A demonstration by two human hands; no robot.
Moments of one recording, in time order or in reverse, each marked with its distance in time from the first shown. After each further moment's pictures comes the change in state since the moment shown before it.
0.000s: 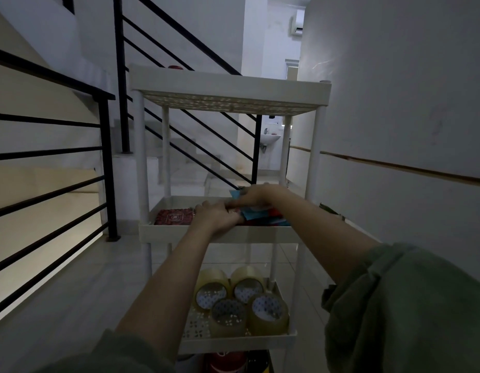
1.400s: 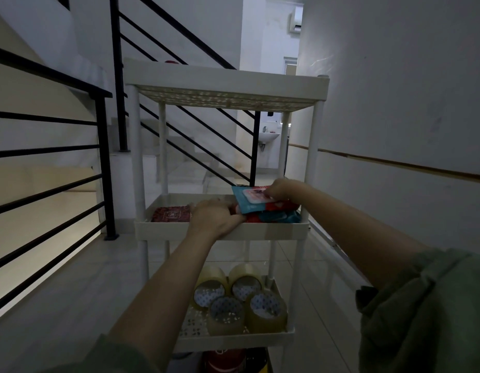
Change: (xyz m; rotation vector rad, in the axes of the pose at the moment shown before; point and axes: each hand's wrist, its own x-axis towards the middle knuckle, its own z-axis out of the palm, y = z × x) left_hand 0.011 -0.009 0.022 0.179 0.238 0.095; right_hand -0.018 0.033 -0.014 0.238 0.085 0.157
